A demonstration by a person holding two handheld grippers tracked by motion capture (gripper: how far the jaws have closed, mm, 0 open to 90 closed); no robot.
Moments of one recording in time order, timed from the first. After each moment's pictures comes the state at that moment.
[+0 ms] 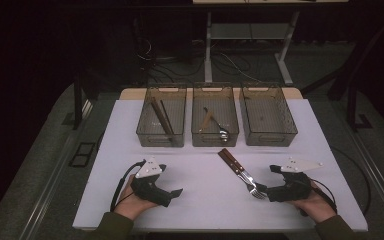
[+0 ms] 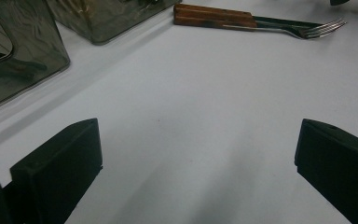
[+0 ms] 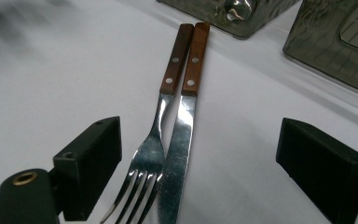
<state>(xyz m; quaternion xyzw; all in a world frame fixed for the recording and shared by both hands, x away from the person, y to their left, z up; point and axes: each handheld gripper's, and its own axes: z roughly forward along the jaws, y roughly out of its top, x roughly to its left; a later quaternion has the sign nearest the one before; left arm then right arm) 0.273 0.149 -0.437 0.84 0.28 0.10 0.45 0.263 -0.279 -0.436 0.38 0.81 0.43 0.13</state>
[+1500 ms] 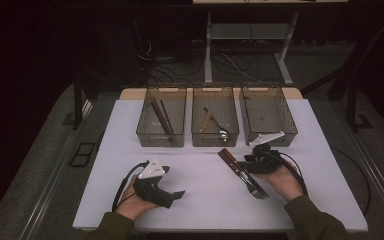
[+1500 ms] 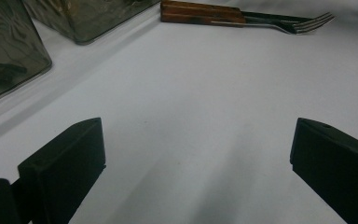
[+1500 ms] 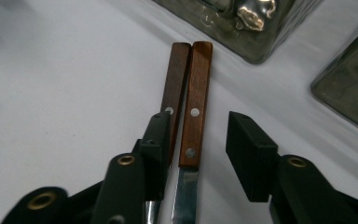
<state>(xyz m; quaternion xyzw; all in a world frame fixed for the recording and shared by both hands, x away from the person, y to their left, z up) 0.273 0.143 -0.438 0.85 0.27 0.09 0.45 0.329 -0.216 -0.418 0.41 0.85 0.32 0.09</state>
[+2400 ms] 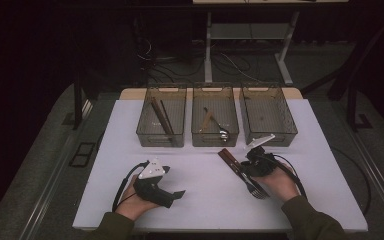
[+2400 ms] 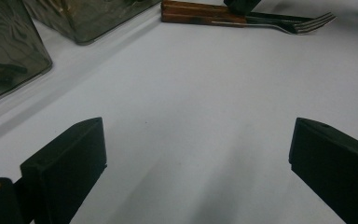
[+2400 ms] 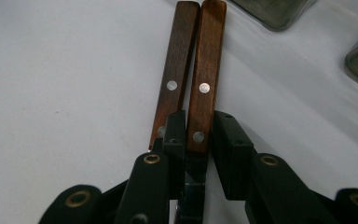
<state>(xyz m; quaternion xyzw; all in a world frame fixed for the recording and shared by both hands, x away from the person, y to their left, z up) 0.273 0.142 -0.439 0.85 0.27 0.09 0.45 0.332 -0.207 -0.434 0.40 0.87 0.28 0.08</state>
